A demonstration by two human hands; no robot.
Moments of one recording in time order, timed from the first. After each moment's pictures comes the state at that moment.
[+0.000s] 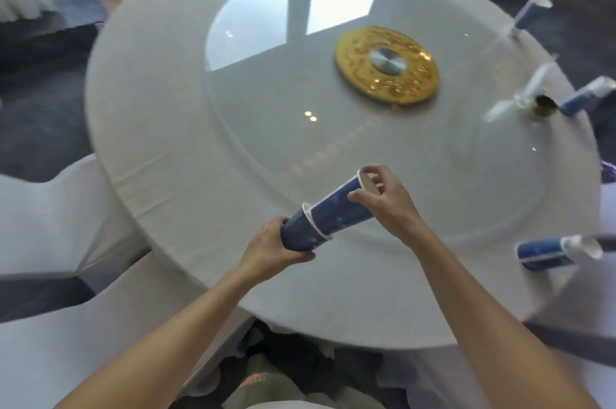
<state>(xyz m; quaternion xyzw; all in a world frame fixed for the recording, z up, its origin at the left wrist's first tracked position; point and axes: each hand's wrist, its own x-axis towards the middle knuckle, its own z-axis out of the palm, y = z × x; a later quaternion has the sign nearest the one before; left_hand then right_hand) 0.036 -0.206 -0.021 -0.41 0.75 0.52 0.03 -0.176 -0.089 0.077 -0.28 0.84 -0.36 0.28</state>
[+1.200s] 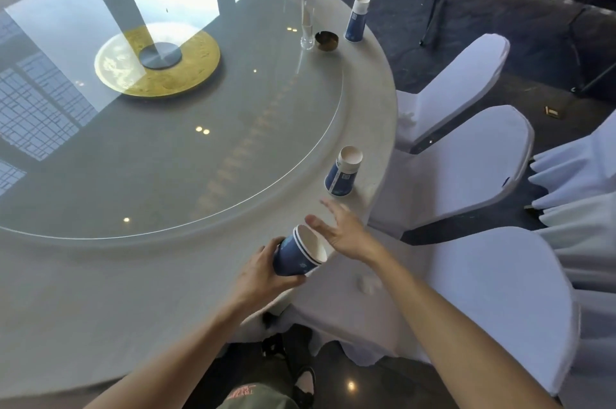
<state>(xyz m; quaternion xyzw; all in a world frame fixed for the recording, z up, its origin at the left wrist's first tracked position) -0.218 0.173 -0.033 -0.21 0.87 0.43 0.12 -0.359 0.335 0.017 -0.17 0.88 -0.33 0.30</state>
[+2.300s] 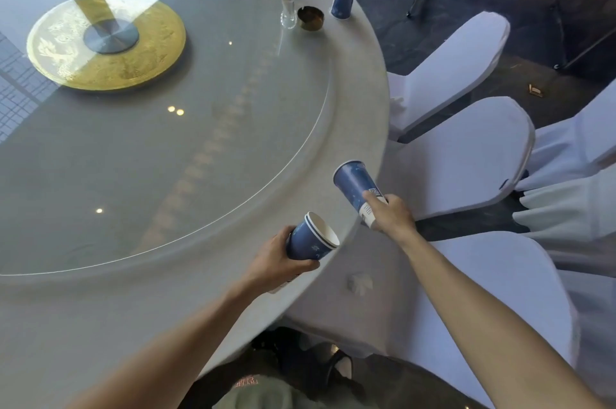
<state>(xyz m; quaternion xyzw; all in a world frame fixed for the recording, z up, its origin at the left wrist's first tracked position) -0.325 0.172 -0.052 -0.18 0.82 0.51 0.19 -0.482 0.390 -0.026 0.17 0.90 -0.33 0.23</state>
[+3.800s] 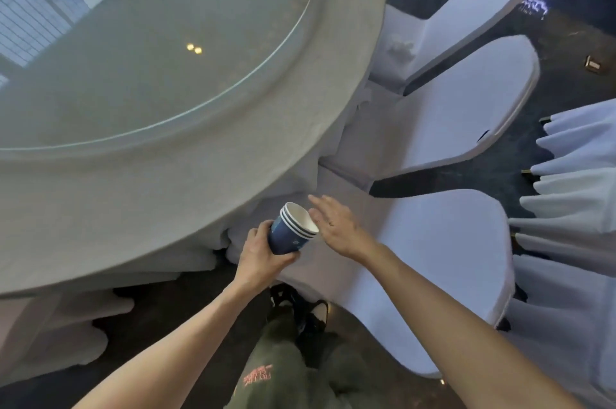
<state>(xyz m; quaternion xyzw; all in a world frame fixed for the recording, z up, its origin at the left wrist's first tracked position) -0.250 0.384 -0.128 -0.33 0.81 0.48 0.12 -0.398 0.528 -0.094 -0.22 0.87 -0.22 0.39</state>
